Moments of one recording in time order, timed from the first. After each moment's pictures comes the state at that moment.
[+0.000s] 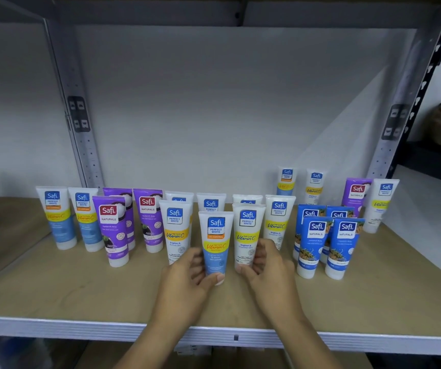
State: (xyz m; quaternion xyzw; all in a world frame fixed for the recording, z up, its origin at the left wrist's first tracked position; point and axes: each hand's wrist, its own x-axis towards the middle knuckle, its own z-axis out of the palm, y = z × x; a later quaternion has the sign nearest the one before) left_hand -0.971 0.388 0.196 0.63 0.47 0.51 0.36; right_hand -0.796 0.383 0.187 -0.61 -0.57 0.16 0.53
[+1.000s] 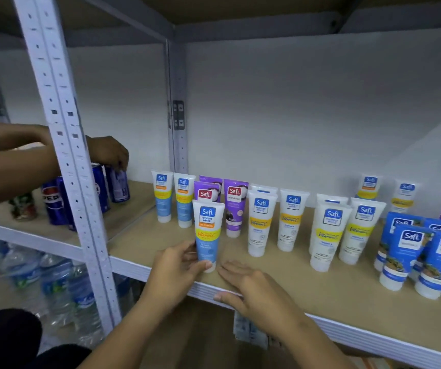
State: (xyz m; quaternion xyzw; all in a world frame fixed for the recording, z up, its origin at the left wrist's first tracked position) left_hand -1.132 0.359 0.194 0.63 0.54 0.49 0.26; right_hand -0.933 0.352 0.205 -0.40 -0.90 0.04 0.17
